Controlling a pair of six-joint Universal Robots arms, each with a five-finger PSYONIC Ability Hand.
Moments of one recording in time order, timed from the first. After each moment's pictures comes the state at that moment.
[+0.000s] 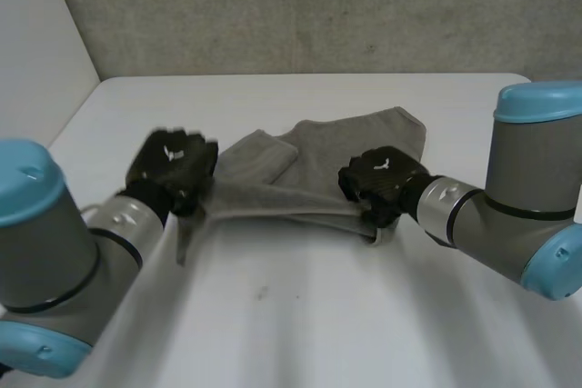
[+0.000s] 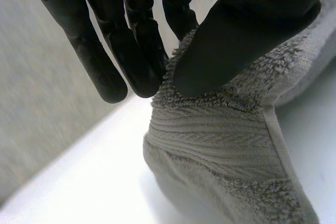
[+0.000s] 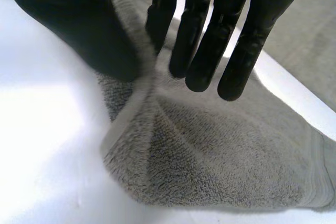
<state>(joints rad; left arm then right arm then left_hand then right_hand) 4.25 -1.79 -1.76 3.40 -1.53 3.49 1.99 -1.06 1.35 0.16 1.19 2.66 1.17 1.21 1.22 1.22 1.03 0.82 0.97 0.97 0.97 0.81</state>
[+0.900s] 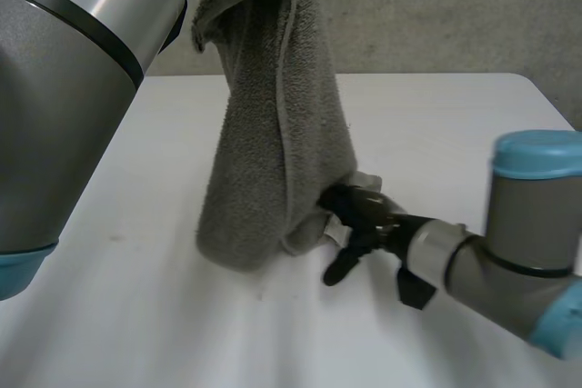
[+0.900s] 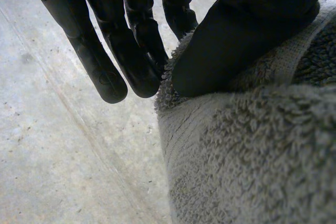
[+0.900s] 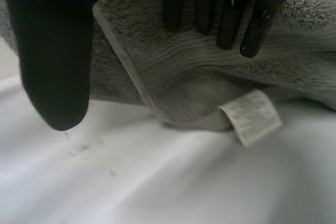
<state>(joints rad) 3.95 -1.70 -1.04 3.18 -1.60 3.48 2.02 -1.14 1.59 0.02 1.10 3.30 1.17 1.21 1.22 1.22 1.03 0.27 0.31 0.29 0.29 0.11</state>
